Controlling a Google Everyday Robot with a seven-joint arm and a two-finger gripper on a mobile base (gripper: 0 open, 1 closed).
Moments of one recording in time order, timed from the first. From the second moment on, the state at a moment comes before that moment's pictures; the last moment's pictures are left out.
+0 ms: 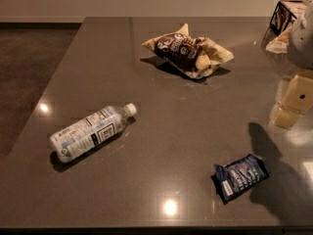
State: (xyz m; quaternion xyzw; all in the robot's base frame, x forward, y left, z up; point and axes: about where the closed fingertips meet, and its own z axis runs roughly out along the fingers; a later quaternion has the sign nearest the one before) arm 0.438 -0.216 0.977 -0.60 0.78 -0.04 0.16
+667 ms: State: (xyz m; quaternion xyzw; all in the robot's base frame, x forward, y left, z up) arm 0.466 -0.213 0.973 -0.58 0.80 -0.02 0.16
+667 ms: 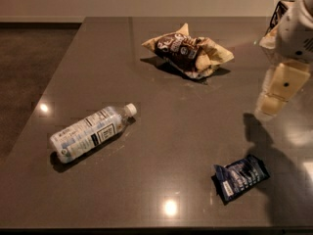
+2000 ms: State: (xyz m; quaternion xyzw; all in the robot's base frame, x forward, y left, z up) arm 0.653 -0.190 0.933 -0.44 0.87 0.02 0.21
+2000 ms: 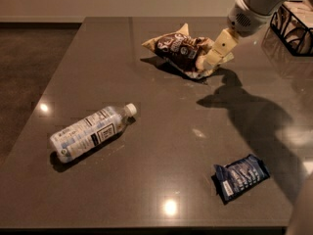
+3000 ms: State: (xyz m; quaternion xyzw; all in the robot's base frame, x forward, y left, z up) arm 0.721 -0.145 0.900 -0.41 0.87 0.09 0.26
